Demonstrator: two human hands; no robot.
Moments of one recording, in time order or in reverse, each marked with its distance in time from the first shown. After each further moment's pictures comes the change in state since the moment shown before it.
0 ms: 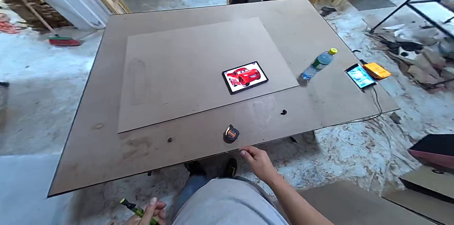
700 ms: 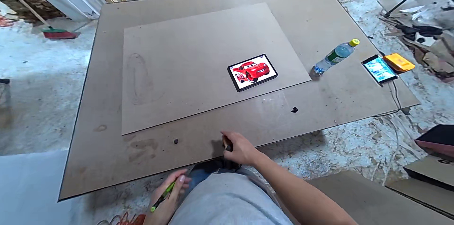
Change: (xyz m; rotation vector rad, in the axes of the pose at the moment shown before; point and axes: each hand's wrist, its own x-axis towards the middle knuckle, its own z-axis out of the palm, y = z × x) left_hand 0.067 0.050 0.016 0.188 -0.138 0.346; right_hand 0.095 -0.074 0.052 -0.262 -0.336 -0.101
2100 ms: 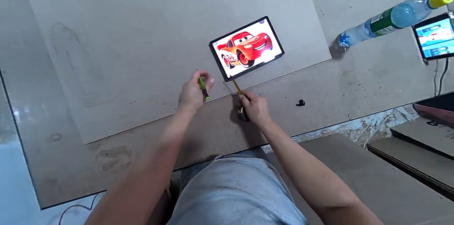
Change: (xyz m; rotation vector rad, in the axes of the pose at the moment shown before) left_hand 0.364 0.139 0.125 0.345 -0.025 0.072; right_hand 0.089 0.107 -0.125 0.193 0.465 0.302
